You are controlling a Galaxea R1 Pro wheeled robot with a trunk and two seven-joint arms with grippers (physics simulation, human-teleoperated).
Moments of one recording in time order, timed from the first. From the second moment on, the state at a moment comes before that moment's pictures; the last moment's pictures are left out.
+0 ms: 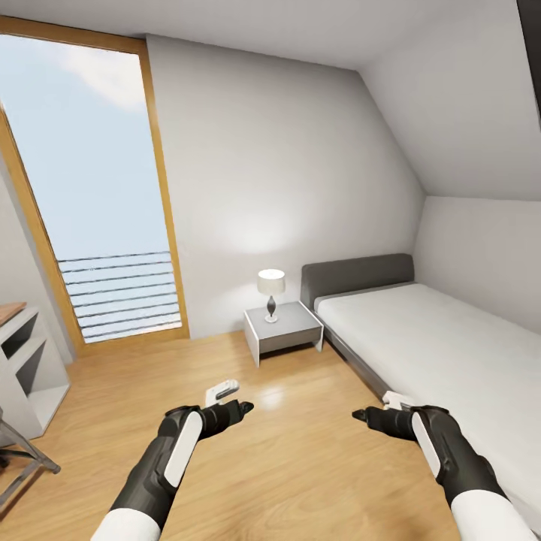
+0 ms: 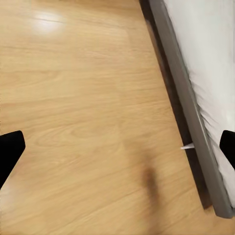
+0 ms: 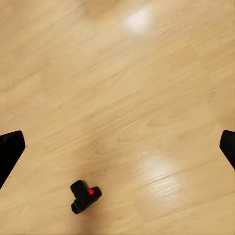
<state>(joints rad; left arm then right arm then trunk) -0.48 -0.16 0.01 -1.02 0.43 0.74 0.06 -0.55 -0.11 -0.22 -0.87 -0.06 0.79 0.34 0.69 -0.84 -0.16</state>
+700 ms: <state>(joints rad) -0.48 -0.17 -0.04 -1.03 0.47 0.74 0.13 -0.55 -0.09 -0.22 -0.88 -0.06 0.80 0.43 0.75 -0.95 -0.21</state>
